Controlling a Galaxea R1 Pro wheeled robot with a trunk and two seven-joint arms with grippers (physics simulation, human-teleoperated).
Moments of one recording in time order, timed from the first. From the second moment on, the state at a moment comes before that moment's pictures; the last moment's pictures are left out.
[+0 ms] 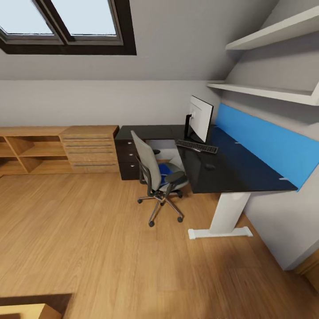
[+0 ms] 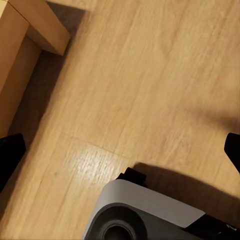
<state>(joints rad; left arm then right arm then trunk) 0.00 -0.10 0.00 -0.42 0.20 -0.37 0.36 -0.08 0.03 0.00 -0.30 0.00 -0.54 -0.01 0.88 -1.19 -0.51</state>
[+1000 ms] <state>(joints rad) 0.00 -0.10 0.00 -0.42 0.20 -0.37 0.36 -0.08 0.03 0.00 -0.24 0.00 -0.54 -0.01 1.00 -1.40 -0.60</state>
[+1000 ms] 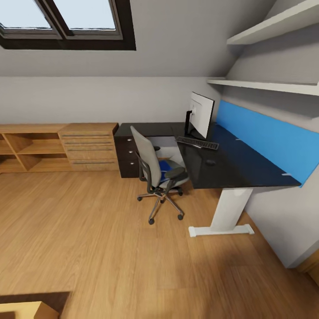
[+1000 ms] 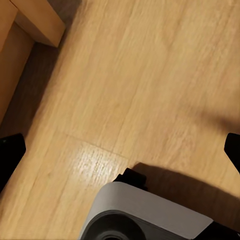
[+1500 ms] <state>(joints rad) 0.00 -0.10 0.00 -0.42 0.20 -0.36 0.36 -0.08 0.03 0.00 -0.24 0.00 -0.54 -0.01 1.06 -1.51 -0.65</state>
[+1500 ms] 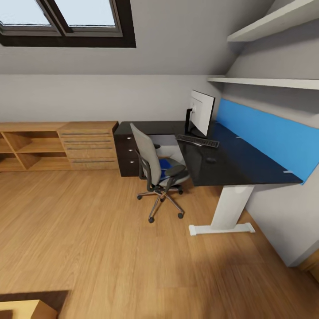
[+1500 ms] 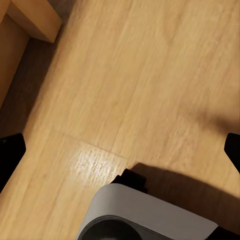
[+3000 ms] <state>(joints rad) 0.00 -0.13 0.00 -0.40 0.21 -0.36 0.36 -0.08 0.02 0.00 -0.25 0.00 -0.55 0.00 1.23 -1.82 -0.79</state>
